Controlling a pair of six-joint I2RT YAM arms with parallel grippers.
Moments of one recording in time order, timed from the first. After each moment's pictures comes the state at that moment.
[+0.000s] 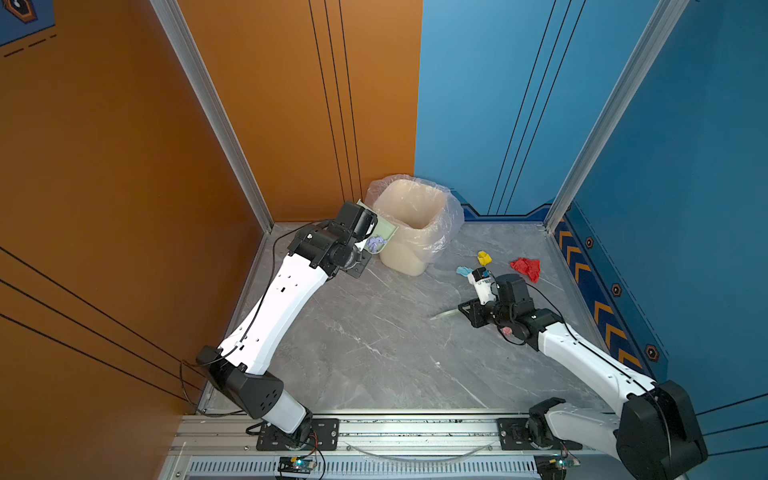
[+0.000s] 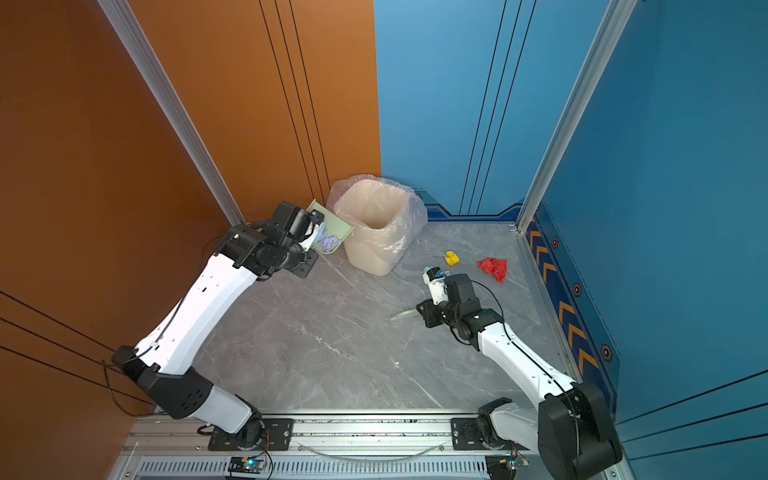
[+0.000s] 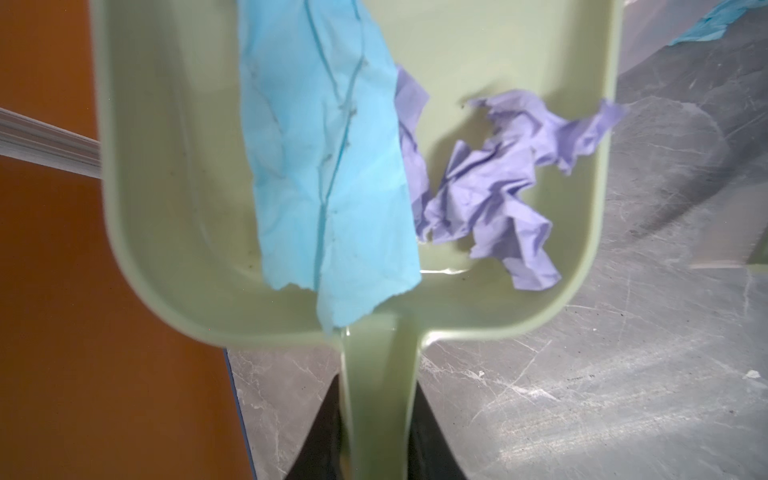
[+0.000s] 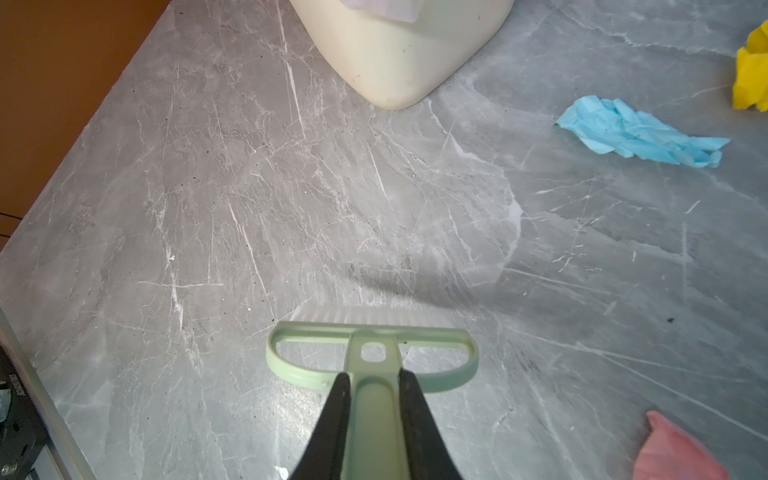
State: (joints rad) left arm -0.50 1.58 1.88 -1.26 -0.36 0.09; right arm 0.36 1.19 0.70 -0.28 -0.31 0.15
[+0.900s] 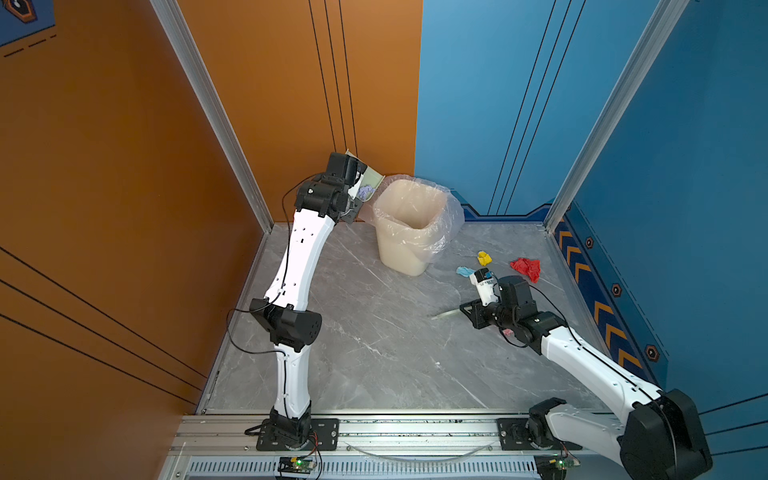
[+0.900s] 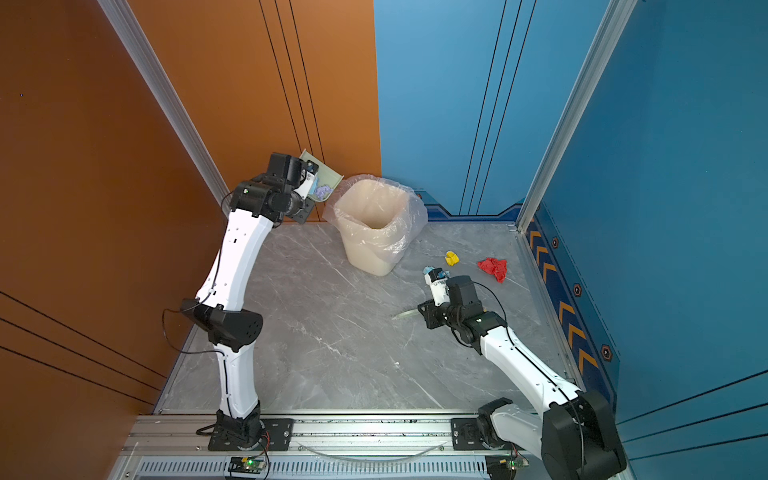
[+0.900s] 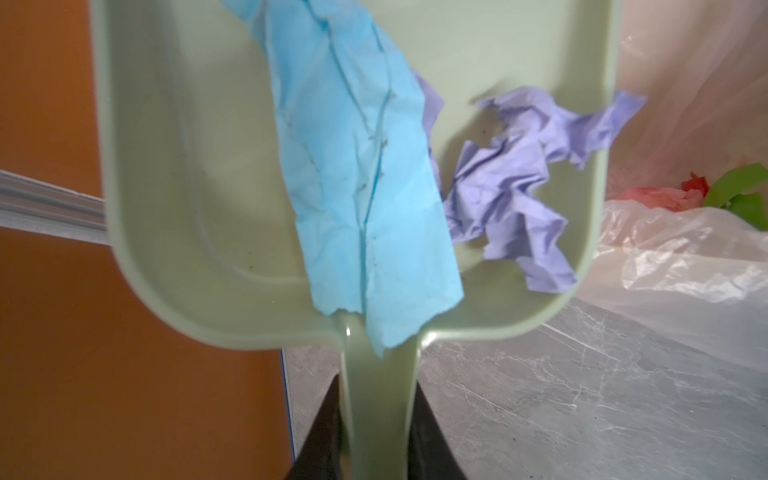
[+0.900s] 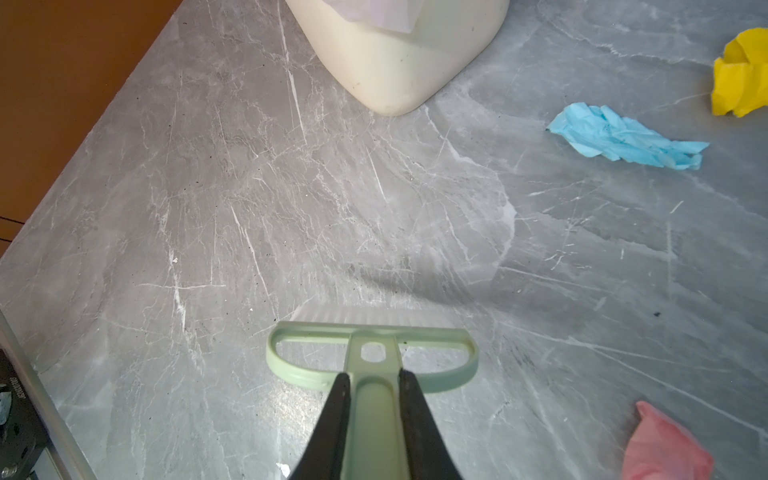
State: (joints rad) left arm -0.32 2.10 2.61 -1.26 -0.38 0.31; right arm 0.36 1.14 0.68 -0.28 -0.30 0.16
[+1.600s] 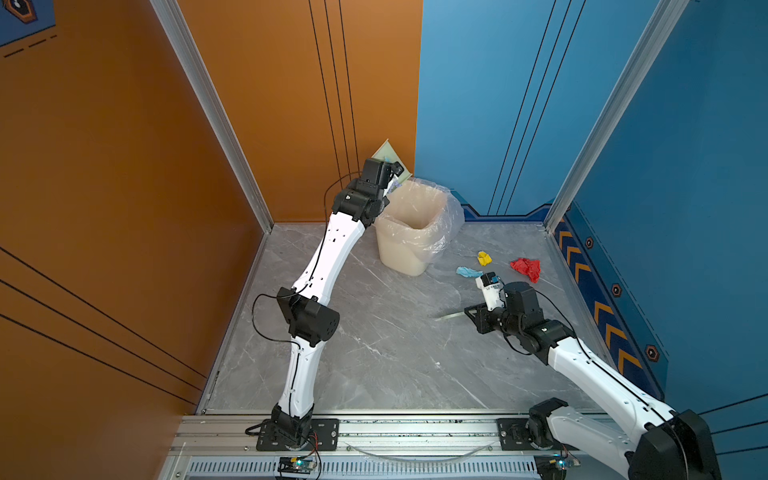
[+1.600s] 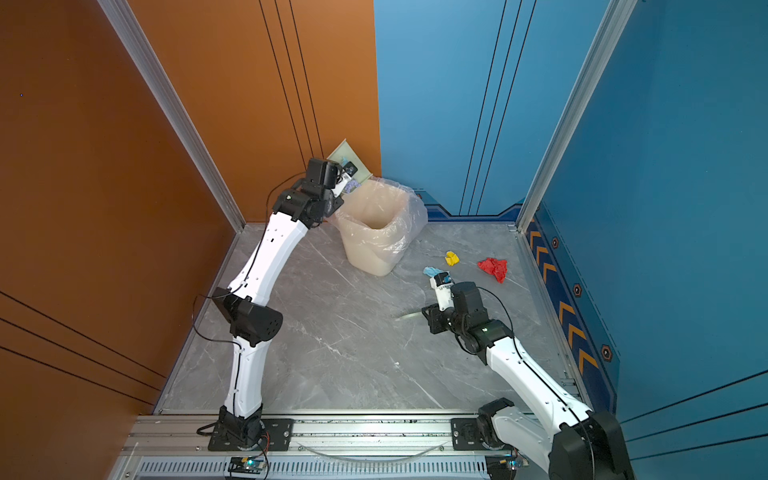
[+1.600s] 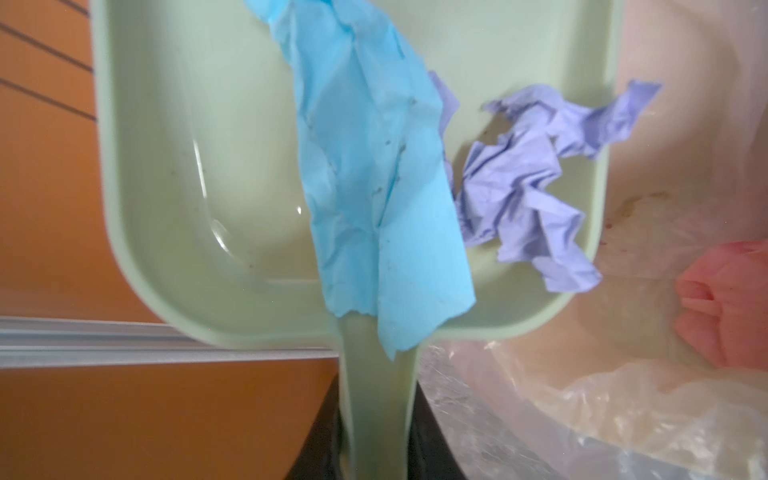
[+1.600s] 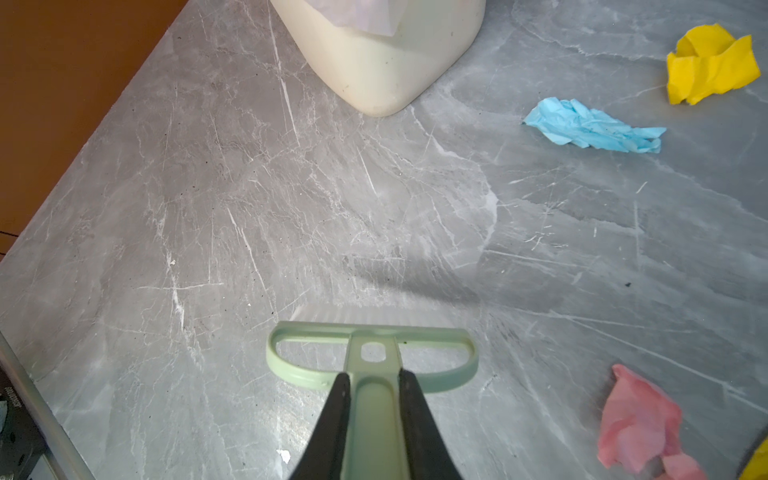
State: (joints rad) left arm -0.46 2.20 2.58 -0.90 -0.58 0.66; right arm 0.36 1.03 0.64 -0.30 -0.25 0.19
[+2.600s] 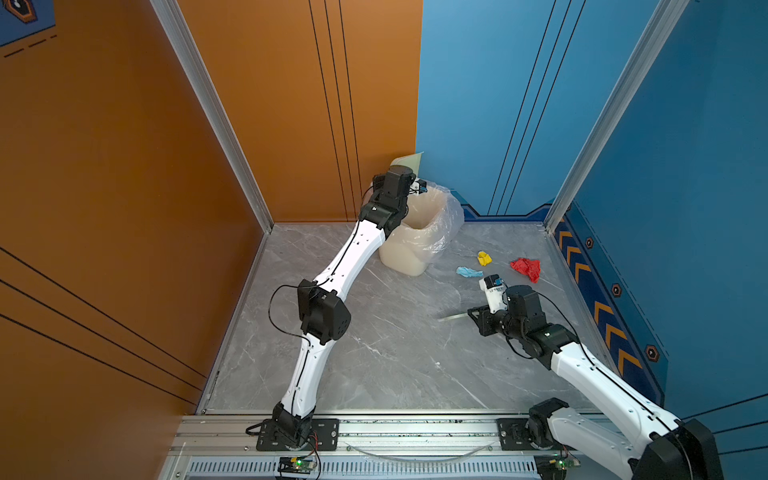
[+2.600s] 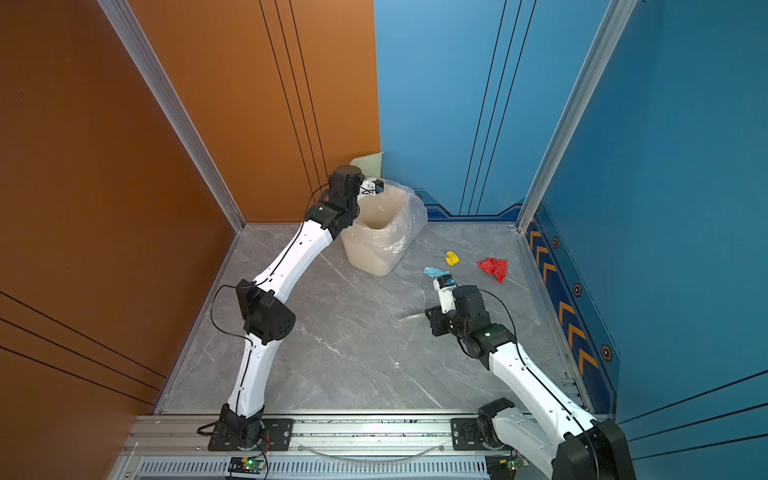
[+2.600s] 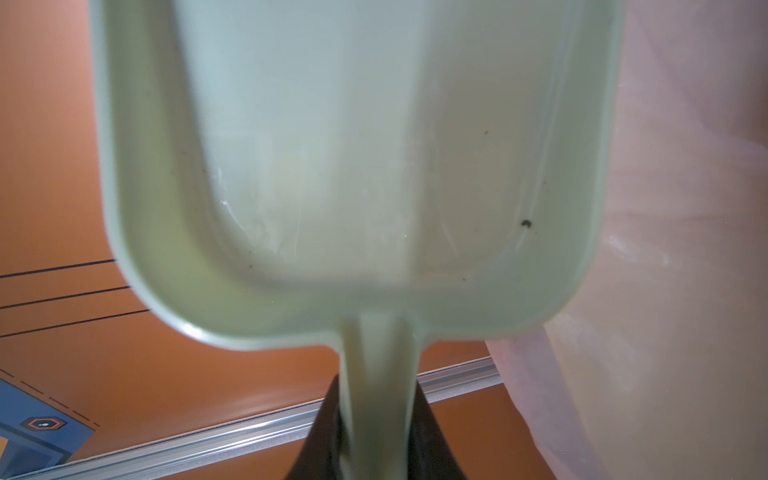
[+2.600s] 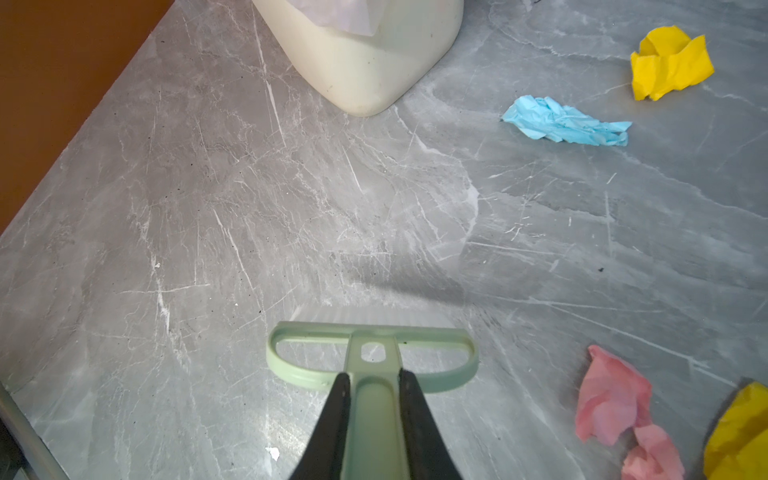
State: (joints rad) left arm -0.51 2.29 2.49 -0.44 -0.76 1.39; right arm 0.36 1.00 0.61 -0.31 -0.22 0.19
